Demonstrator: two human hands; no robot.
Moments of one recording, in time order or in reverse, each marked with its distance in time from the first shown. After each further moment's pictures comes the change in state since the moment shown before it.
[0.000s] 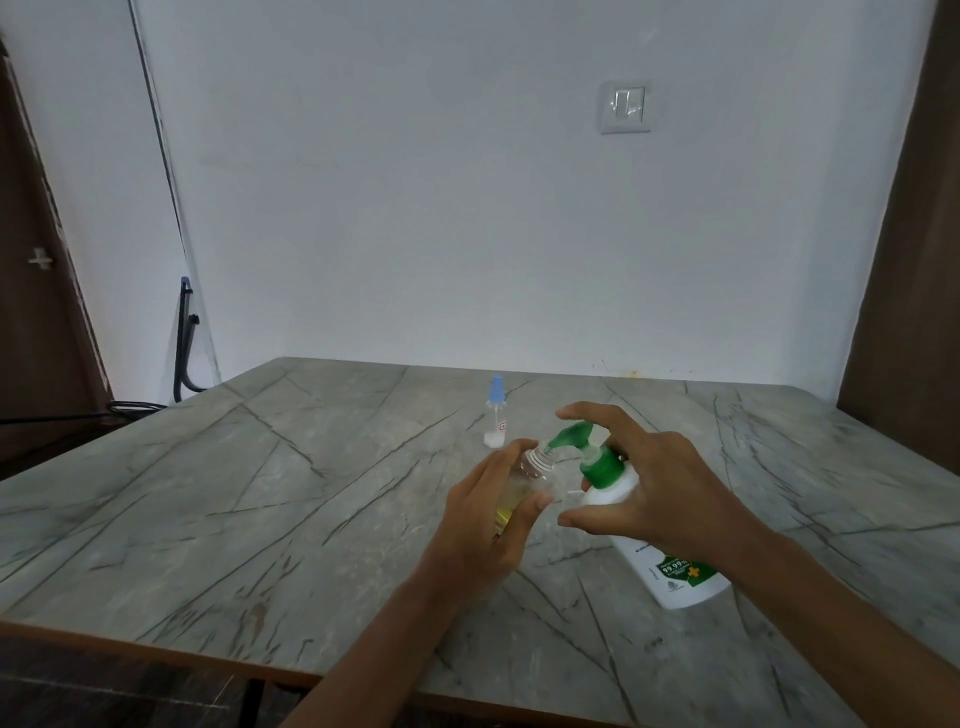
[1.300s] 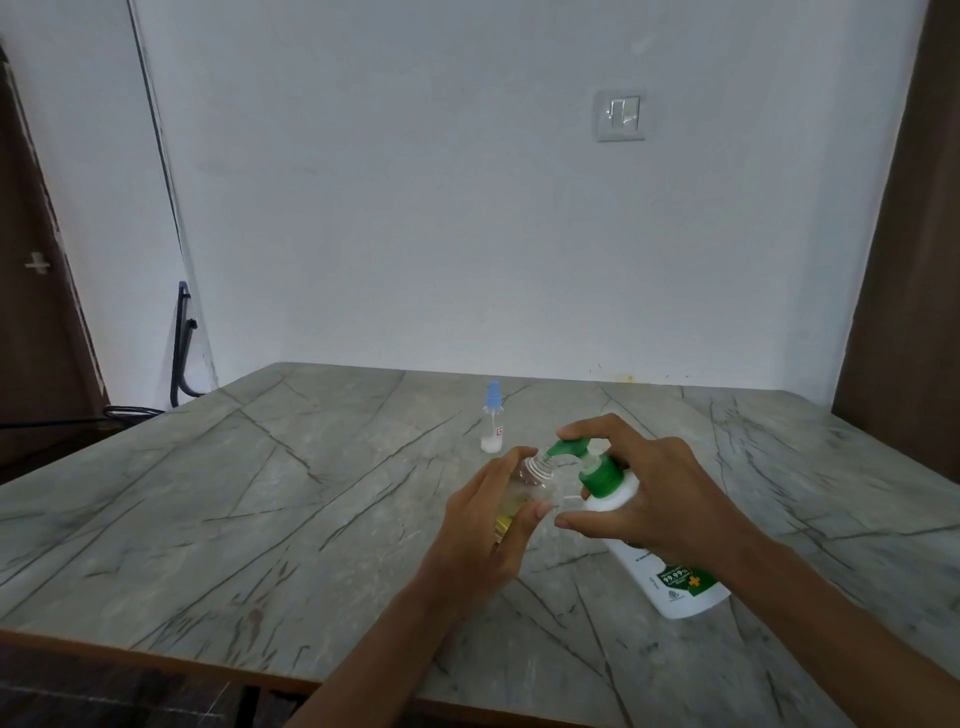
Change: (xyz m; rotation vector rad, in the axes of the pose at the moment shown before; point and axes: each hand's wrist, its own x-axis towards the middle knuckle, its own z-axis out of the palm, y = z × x) left_hand -0.001 0.003 0.002 0.013 0.004 0.009; right_hand -0.003 0.002 0.000 0.047 0.016 0.011
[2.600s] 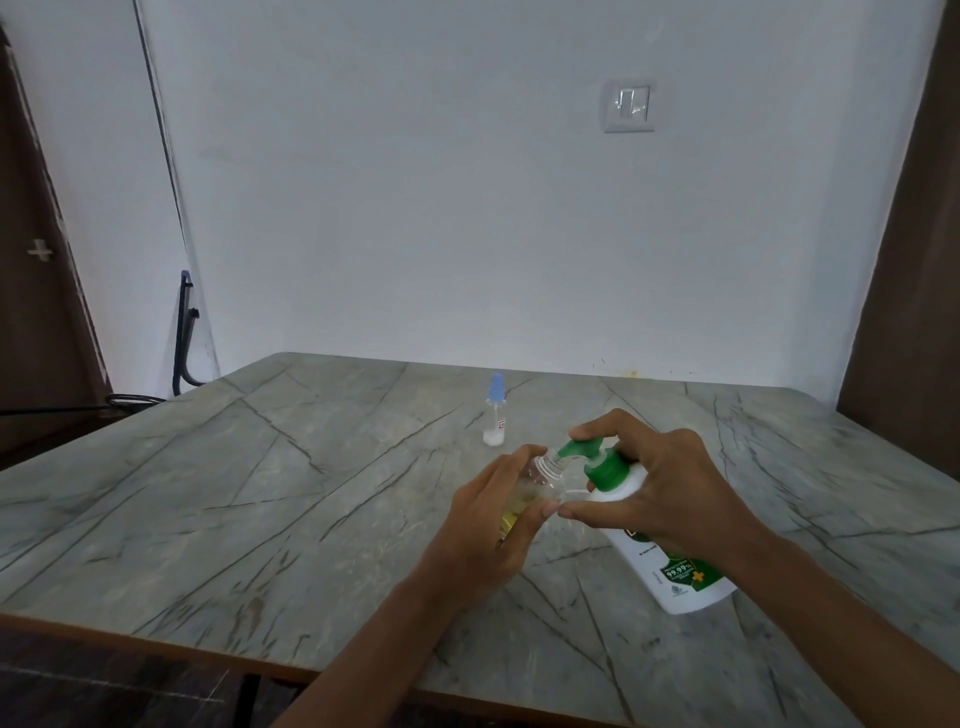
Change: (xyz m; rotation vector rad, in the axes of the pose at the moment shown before) left_hand -0.002 -0.003 0.000 -0.001 -0.066 -0.016; right_hand -0.001 -0.002 0.000 0.070 0.071 -0.040
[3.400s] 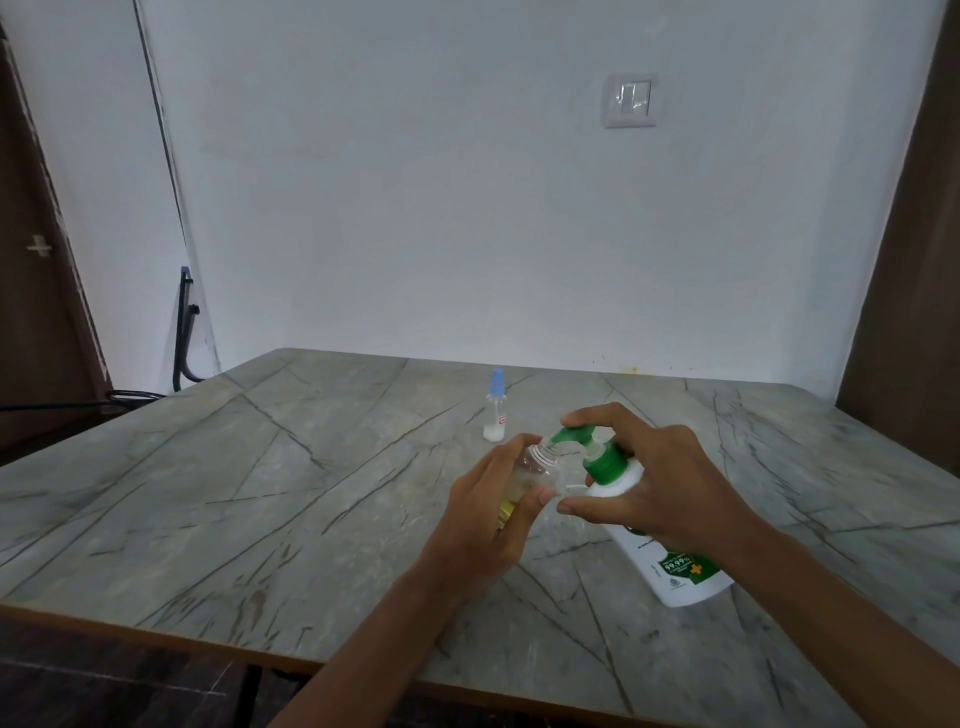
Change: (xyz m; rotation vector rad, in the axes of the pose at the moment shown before) left_hand 0.002 0.004 -0.002 0.005 0.052 0.006; right_hand 0.002 0.004 0.000 -0.085 -0.063 0.032
